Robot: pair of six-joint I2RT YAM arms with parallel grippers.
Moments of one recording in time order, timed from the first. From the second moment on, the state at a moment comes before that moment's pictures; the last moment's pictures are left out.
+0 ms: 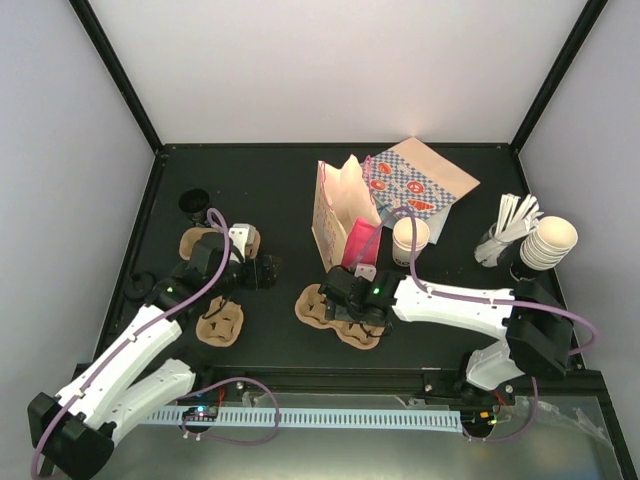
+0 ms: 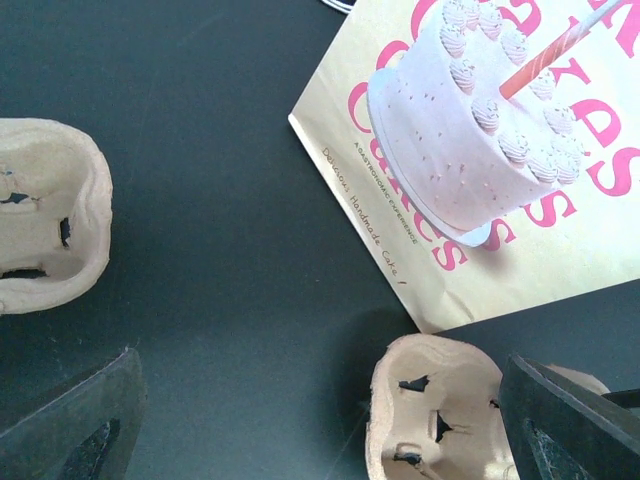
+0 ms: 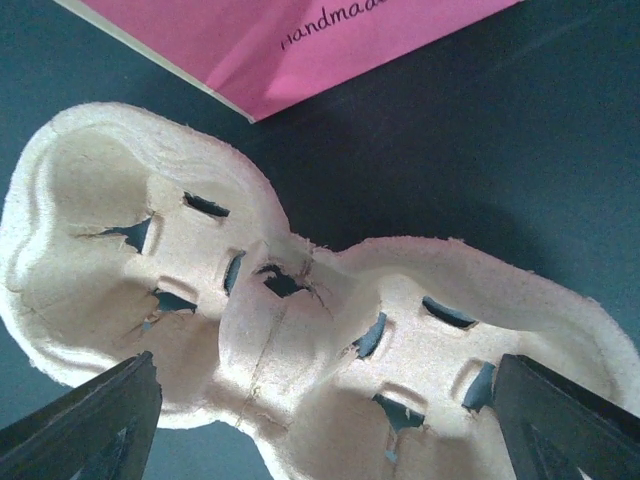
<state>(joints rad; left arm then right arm) -0.49 0.80 0.67 -0.52 0.09 -0.44 1.14 1.47 0.98 -0.76 0.22 1.19</state>
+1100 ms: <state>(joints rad) -0.49 0.78 0.66 -0.52 0.07 -0.42 1.16 1.69 1.06 -0.75 0.18 1.27</state>
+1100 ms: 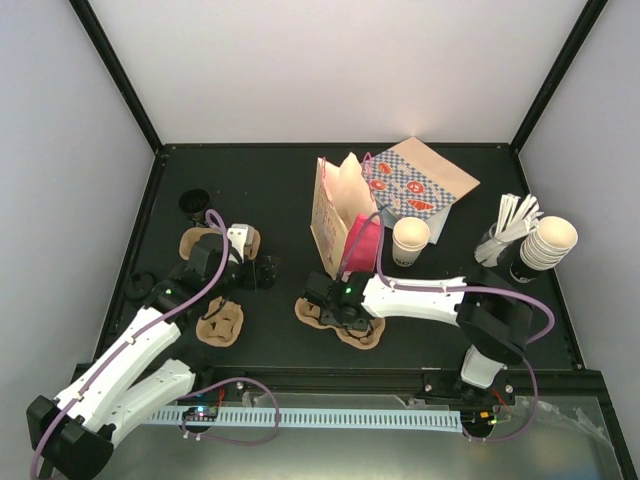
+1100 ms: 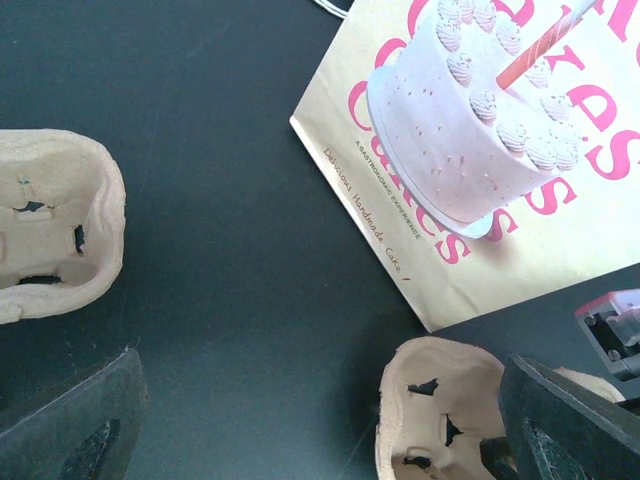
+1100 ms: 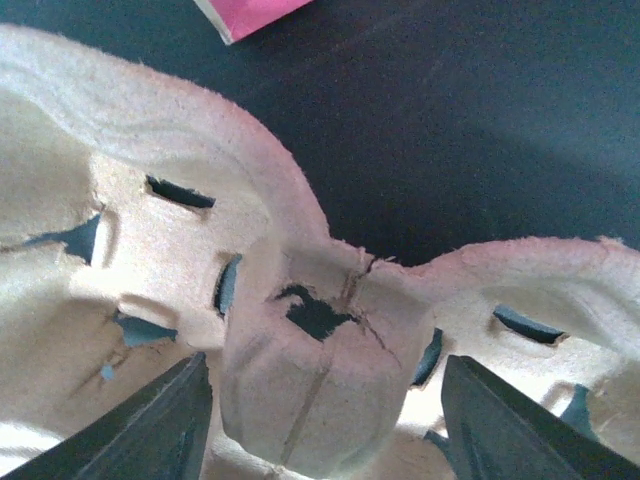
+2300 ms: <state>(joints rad) -0.49 0.78 0.66 -0.52 0.05 -0.42 1.11 1.36 0.78 -0.82 0.19 0.96</state>
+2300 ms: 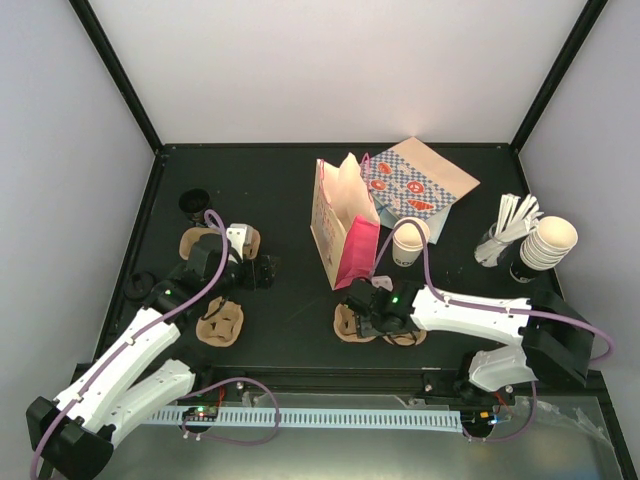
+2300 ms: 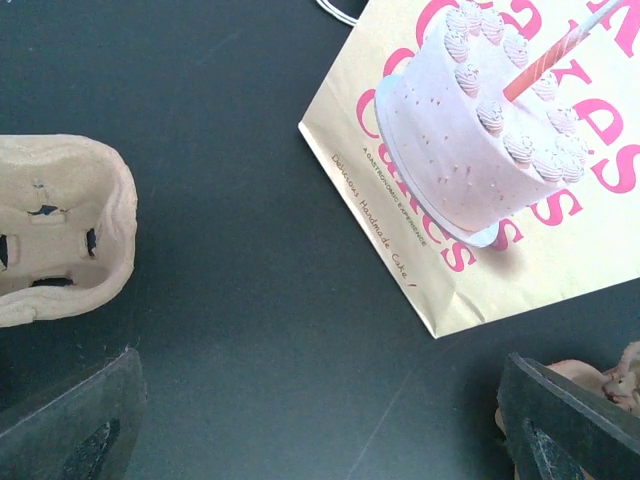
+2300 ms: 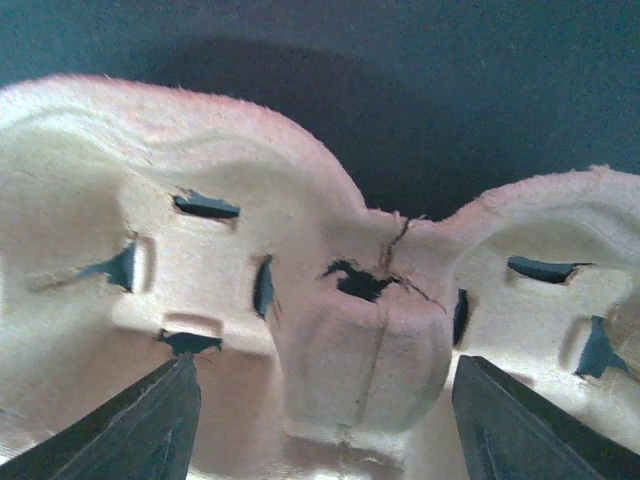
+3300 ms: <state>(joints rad) -0.49 0.78 0.66 -0.52 0.04 -0.42 1.11 1.39 0.73 -0.74 0.22 1.10</state>
